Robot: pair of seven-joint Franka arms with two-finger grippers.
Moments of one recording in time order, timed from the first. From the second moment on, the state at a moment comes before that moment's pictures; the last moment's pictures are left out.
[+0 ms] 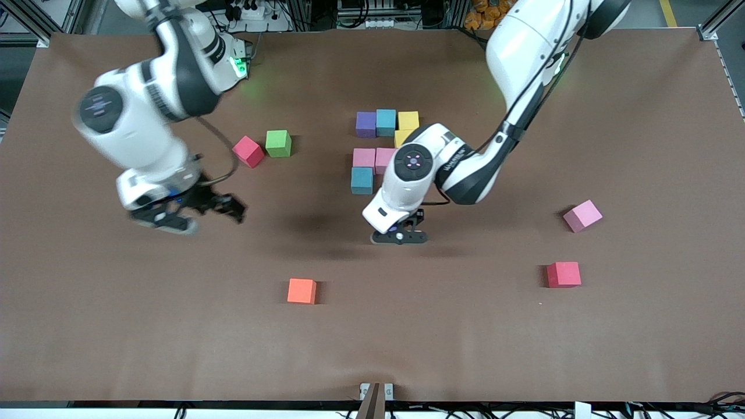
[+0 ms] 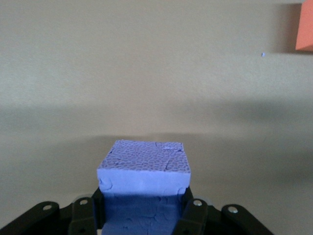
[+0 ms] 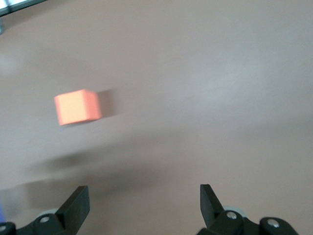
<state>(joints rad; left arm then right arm) -0.55 0.77 -0.23 -1.39 0.14 2.22 -0.77 0.30 0.17 -0.10 -1.86 0.07 2.16 0.41</state>
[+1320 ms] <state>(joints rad) -0.67 0.89 -0.20 -1.28 0.09 2.17 -0.83 0.11 0.47 0.01 -1.65 0.07 2.30 0.15</state>
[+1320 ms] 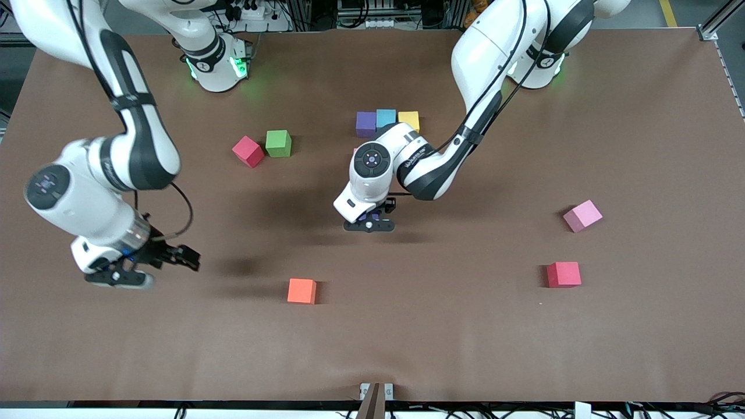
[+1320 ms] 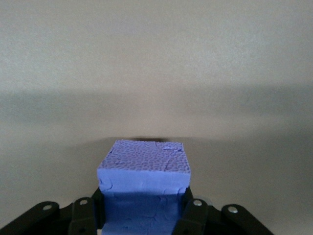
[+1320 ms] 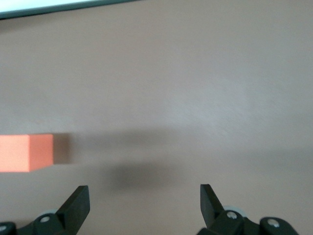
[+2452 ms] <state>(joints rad) -0.70 0.91 -0.20 -1.28 0.09 2.16 -0.87 0.23 0.53 -0.08 -1.60 0.07 2.21 0.25</state>
